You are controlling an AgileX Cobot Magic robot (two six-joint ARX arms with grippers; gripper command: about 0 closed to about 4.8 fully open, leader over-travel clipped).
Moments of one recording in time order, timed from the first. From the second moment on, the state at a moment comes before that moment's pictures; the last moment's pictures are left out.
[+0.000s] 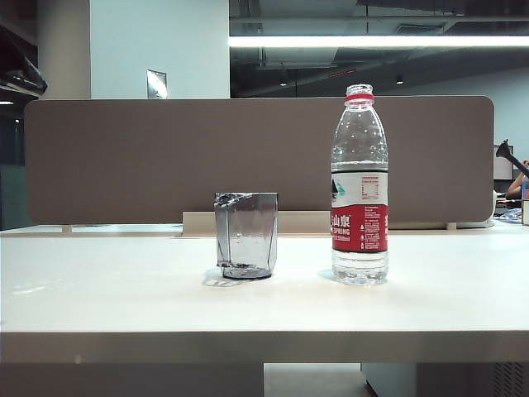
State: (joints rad) left arm -0.44 0.55 0.51 -0.35 0.11 0.09; right arm 0.05 0.62 1.16 0.39 0.06 -0.05
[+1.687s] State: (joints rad) left arm -0.44 0.55 0.51 -0.35 0.11 0.09; right arm 0.19 1.54 0.49 0.98 0.12 0.02
